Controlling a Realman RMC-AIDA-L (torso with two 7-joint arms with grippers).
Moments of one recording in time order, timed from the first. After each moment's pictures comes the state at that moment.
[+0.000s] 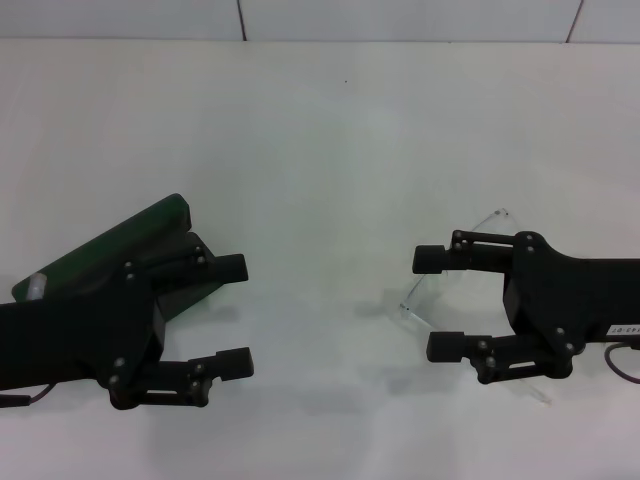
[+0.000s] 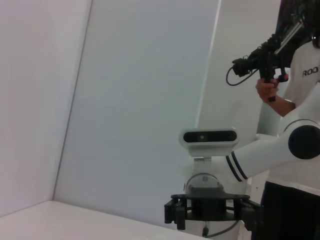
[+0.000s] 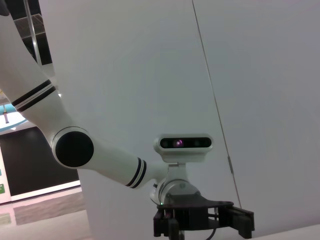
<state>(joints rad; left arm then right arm) -0.35 -1.95 1.09 0.48 1.50 1.93 -1.09 0.47 1.99 -1.29 -0.50 -1.34 -1.84 1.13</state>
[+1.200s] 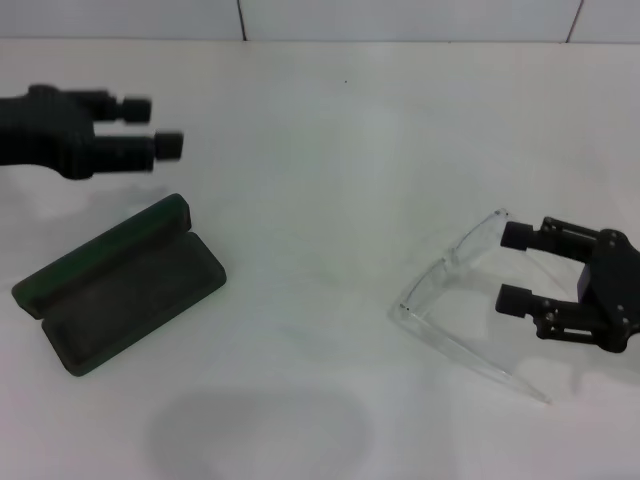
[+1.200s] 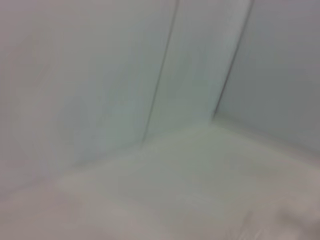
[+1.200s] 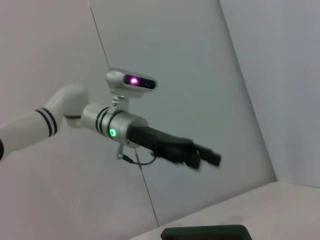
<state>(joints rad) -0.41 -2.01 0.81 1.26 1.93 1.69 -1.96 0.34 1.95 -1.16 -0.47 -1.34 -1.76 1.13</state>
